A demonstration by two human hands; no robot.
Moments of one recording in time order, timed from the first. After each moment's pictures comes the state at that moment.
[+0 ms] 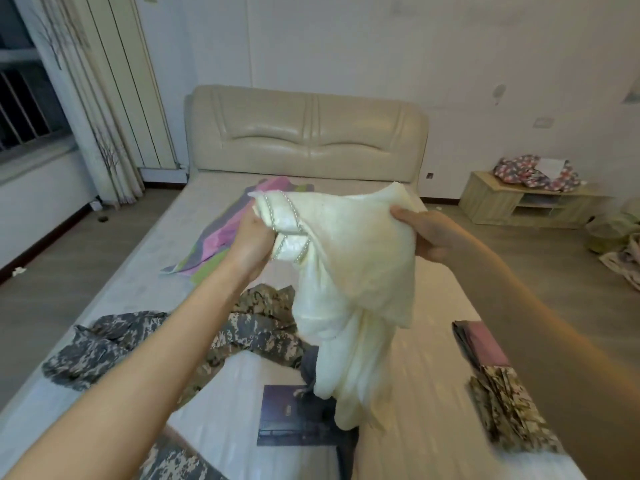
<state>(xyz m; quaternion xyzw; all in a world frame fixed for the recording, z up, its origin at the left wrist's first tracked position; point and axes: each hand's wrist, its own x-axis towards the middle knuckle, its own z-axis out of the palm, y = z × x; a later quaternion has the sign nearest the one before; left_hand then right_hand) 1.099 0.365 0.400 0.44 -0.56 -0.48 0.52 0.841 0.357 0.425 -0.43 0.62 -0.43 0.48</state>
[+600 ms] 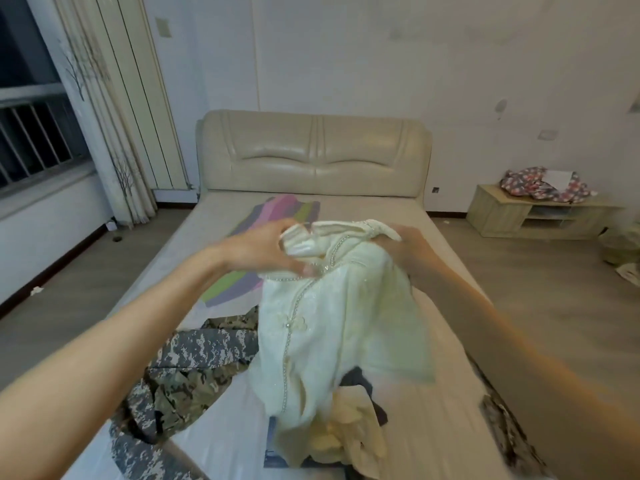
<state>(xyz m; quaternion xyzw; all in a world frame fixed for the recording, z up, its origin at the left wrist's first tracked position) 1.118 0.368 0.440 0.47 -0.80 -0.31 0.18 0.875 0.376 0.417 -0.58 0.58 -0.45 0.34</state>
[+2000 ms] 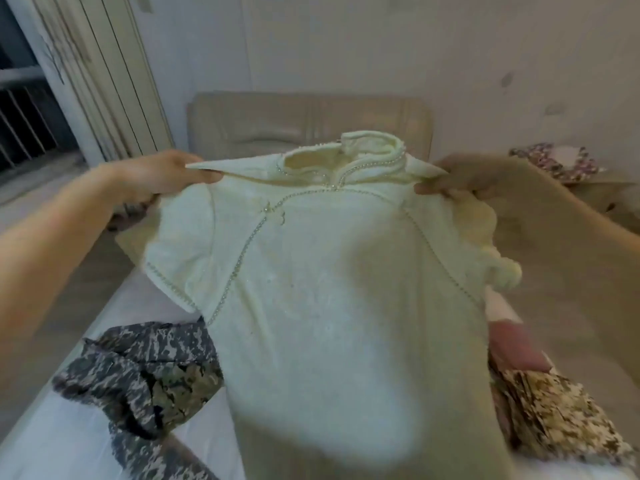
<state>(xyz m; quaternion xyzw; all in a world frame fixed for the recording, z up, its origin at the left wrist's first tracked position) 1.207 0.289 0.483 0.62 -0.71 -0.27 0.19 0.788 0.302 0.501 -0.68 0.66 -0.12 0.29</state>
